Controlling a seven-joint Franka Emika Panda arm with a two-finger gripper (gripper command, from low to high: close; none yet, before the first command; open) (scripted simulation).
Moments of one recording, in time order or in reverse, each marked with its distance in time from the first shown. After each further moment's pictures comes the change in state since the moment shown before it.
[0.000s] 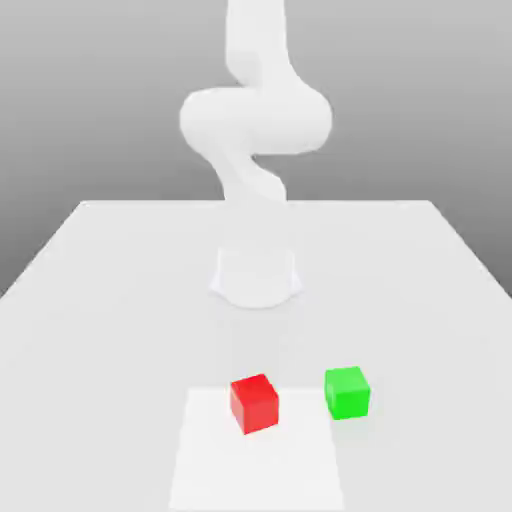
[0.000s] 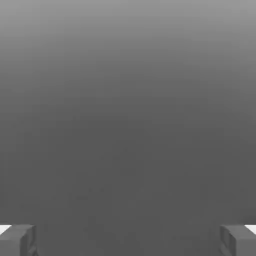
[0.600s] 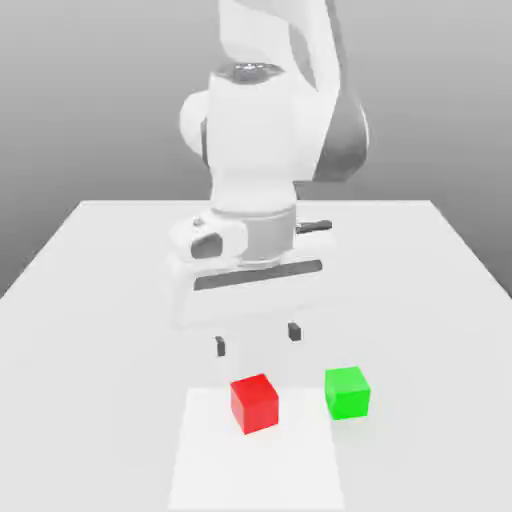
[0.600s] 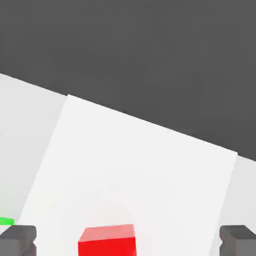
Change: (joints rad) arm 0.103 0.673 -0.107 -0.481 -0.013 0.458 -0.371
